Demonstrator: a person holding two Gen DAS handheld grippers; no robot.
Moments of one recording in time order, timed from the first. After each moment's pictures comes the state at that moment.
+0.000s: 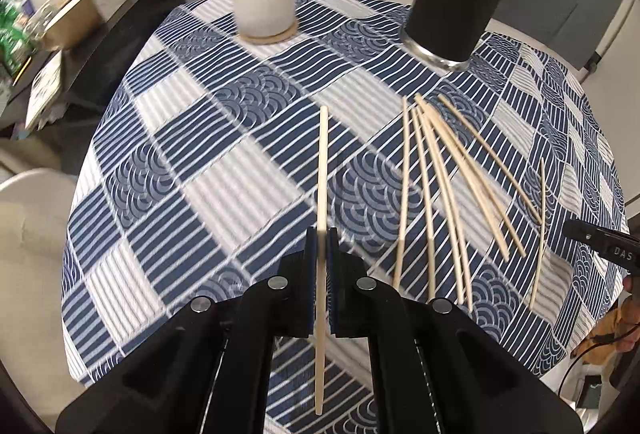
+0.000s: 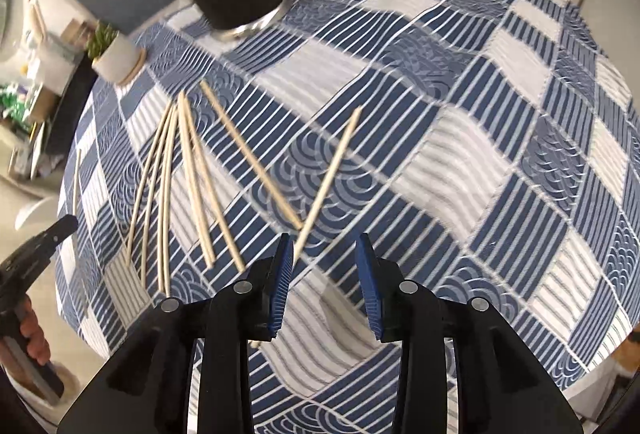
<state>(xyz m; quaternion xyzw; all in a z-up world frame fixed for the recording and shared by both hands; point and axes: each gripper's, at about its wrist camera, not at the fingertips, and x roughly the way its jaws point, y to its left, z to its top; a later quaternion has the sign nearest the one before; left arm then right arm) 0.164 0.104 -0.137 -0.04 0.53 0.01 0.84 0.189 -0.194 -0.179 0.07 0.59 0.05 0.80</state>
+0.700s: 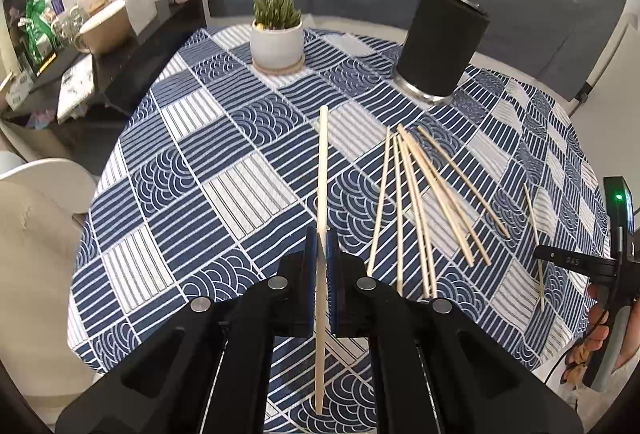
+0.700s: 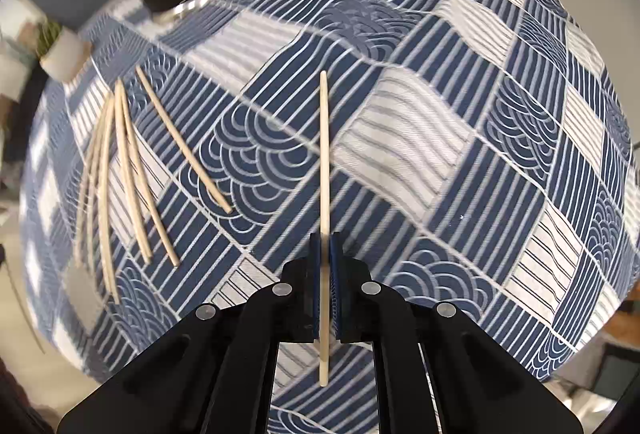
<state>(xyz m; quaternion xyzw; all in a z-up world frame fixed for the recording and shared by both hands) 0.130 0.095 -0.091 -0.06 0.48 0.02 0.87 0.180 -0.228 -0.174 0.08 0.61 -0.01 0.79</state>
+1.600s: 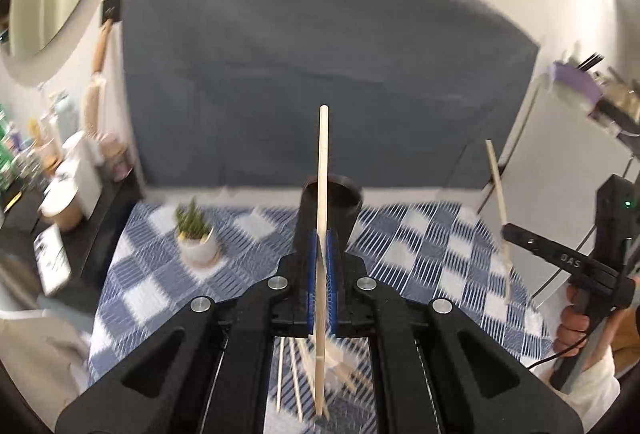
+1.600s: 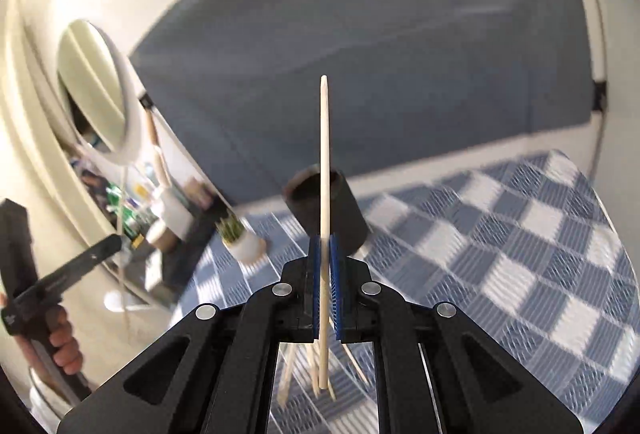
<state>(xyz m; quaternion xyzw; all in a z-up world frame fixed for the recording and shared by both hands) 0.173 0.047 0.095 -0.05 0.28 -0.11 0.95 0.207 -0.244 0.060 0.16 0.30 0.19 0.92</state>
